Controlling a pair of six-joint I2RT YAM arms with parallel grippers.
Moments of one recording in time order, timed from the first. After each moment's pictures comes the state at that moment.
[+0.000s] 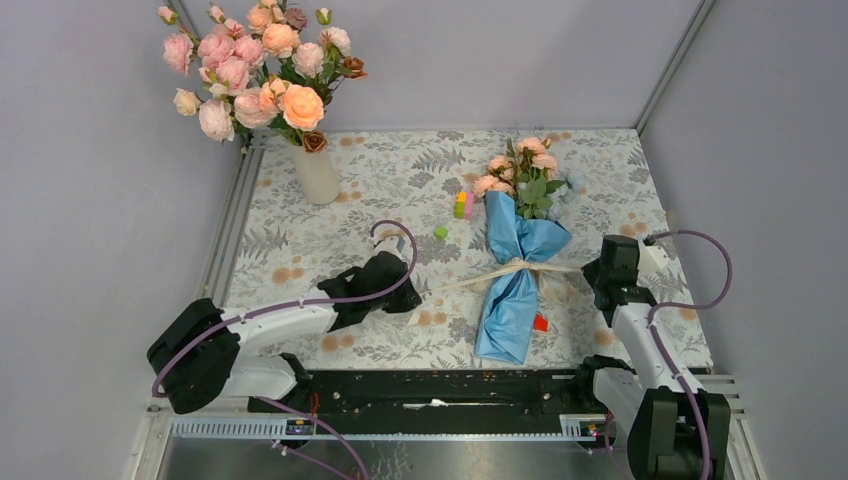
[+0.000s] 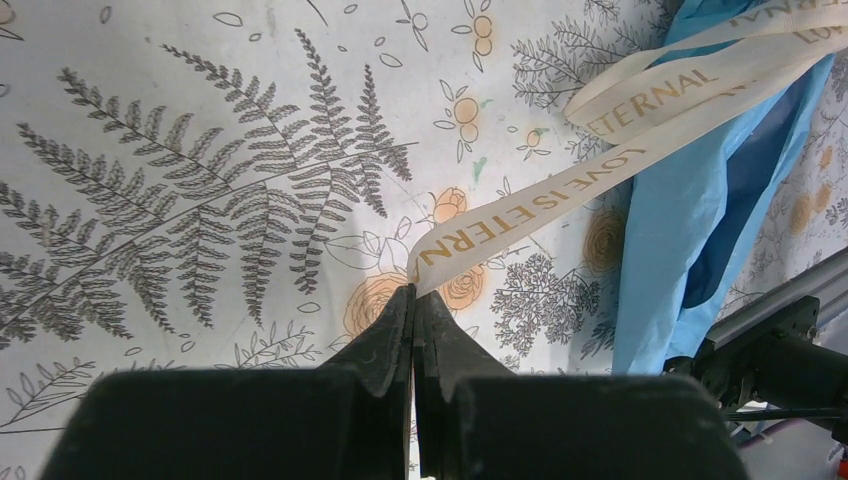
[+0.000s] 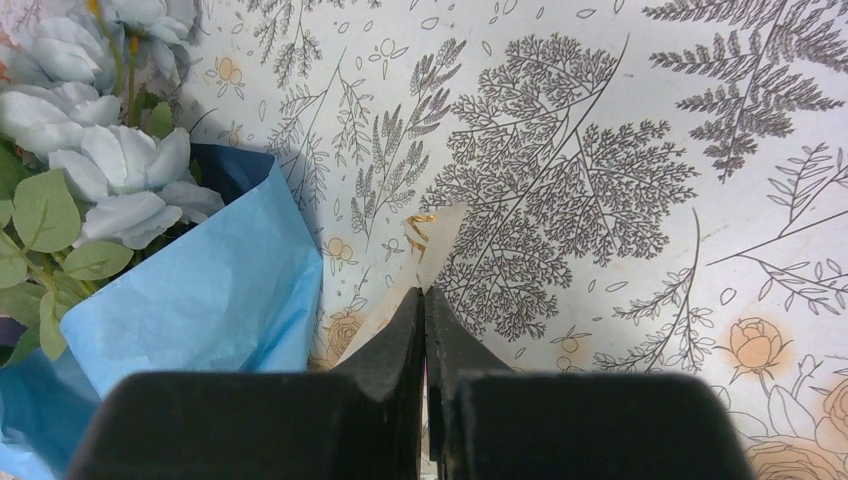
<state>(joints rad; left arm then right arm) -0.87 1.27 0.58 -0.09 -0.08 -0.87 -0.08 0.94 0.43 -0.25 0.30 0.88</state>
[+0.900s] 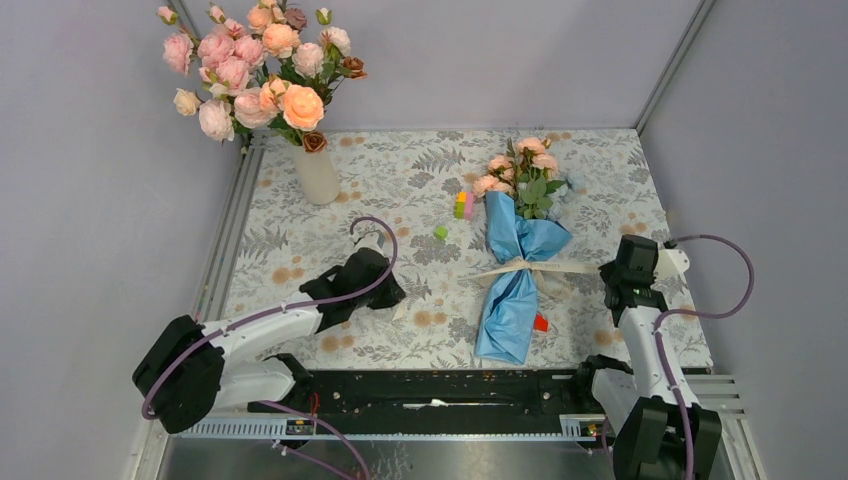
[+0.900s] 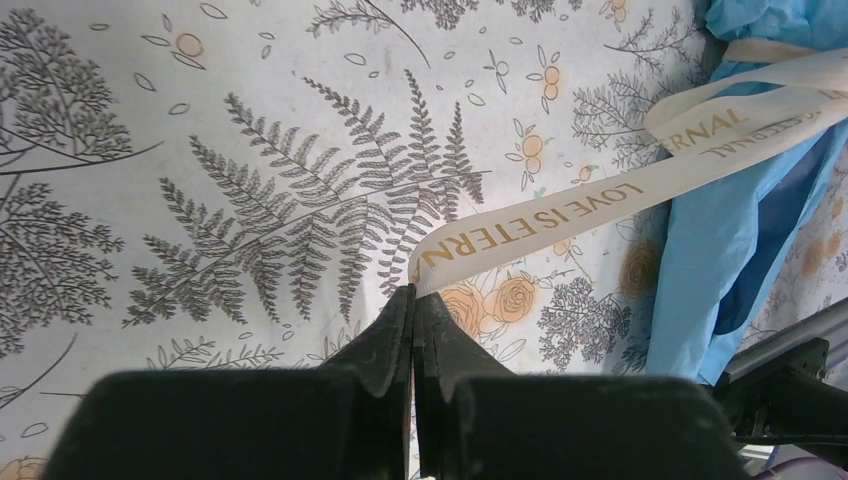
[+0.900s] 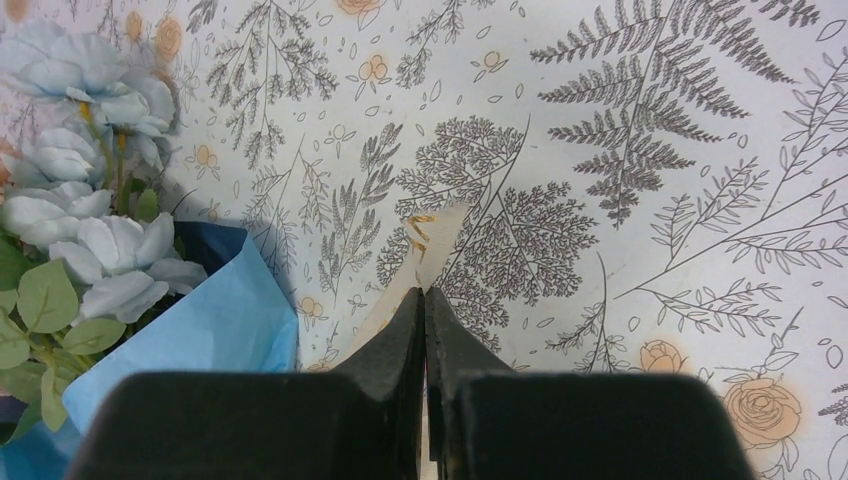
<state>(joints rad) -0.77 1.16 0.53 -0.14 -0.08 -0.83 -0.20 0.89 0.46 -0.31 0.33 0.83</state>
